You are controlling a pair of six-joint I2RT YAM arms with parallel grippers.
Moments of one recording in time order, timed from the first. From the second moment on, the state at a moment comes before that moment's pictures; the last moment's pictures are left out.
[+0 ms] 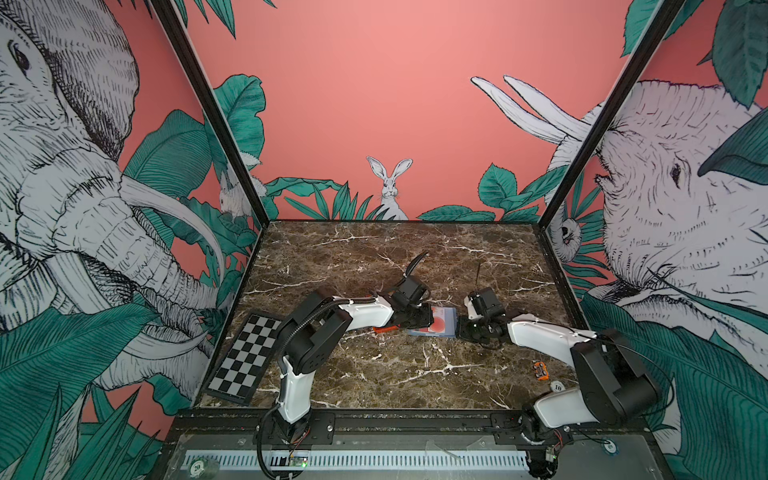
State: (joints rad) left arm -0.87 1.94 1.14 -0.12 0.27 -0.80; right arm 0.44 1.44 0.62 -0.29 -0.21 0.57
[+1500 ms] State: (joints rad) left arm -0.92 1.99 1.17 -0.06 0.30 -0.87; right arm 0.44 1.38 0.58 -0.32 -0.20 0.57
